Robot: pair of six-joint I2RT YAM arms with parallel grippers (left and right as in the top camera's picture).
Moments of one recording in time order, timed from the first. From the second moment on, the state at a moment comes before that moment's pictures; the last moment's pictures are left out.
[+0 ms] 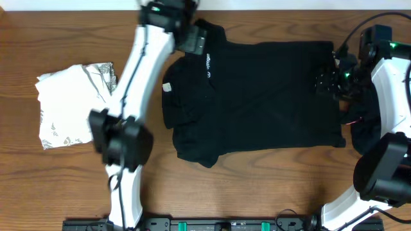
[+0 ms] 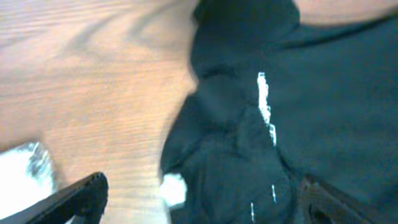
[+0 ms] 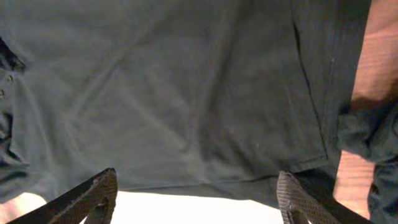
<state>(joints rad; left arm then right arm) -0.30 2.15 2.27 -1.25 -0.09 -0.08 -0.21 1.85 1.60 -1.23 -0.28 -0.02</state>
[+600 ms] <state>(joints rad) -0.29 2.15 1.79 -1.37 0.04 -0.21 -0.21 1.85 1.22 -0.99 -0.23 -0.02</state>
